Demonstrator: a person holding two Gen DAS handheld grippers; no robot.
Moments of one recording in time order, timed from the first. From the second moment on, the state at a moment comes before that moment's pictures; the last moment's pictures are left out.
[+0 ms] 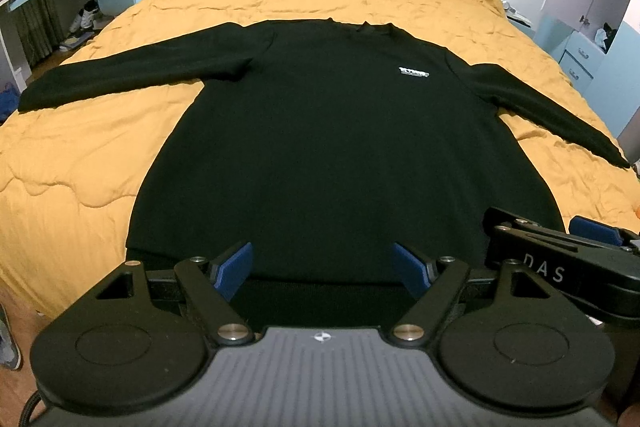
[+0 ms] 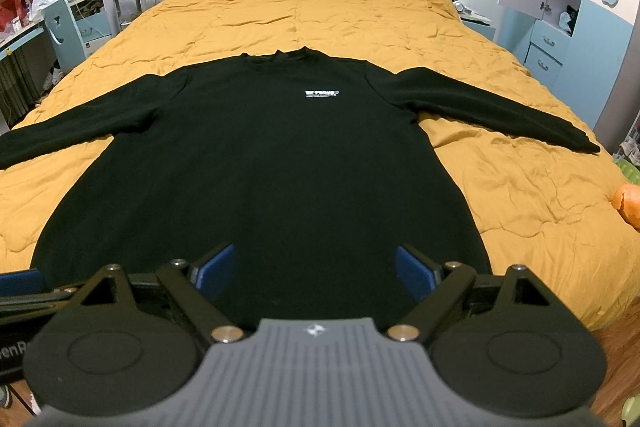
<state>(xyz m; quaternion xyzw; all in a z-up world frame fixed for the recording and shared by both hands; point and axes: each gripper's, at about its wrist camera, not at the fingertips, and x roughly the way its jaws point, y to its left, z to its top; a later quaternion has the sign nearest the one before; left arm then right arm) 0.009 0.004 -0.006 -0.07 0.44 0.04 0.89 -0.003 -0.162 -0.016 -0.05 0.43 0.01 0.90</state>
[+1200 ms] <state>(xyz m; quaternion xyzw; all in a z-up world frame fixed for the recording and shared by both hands) 0.035 0.132 -0.020 -0.19 0.39 0.05 0.90 0.032 -0.106 -0.024 -0.11 0.35 0.16 0.92</state>
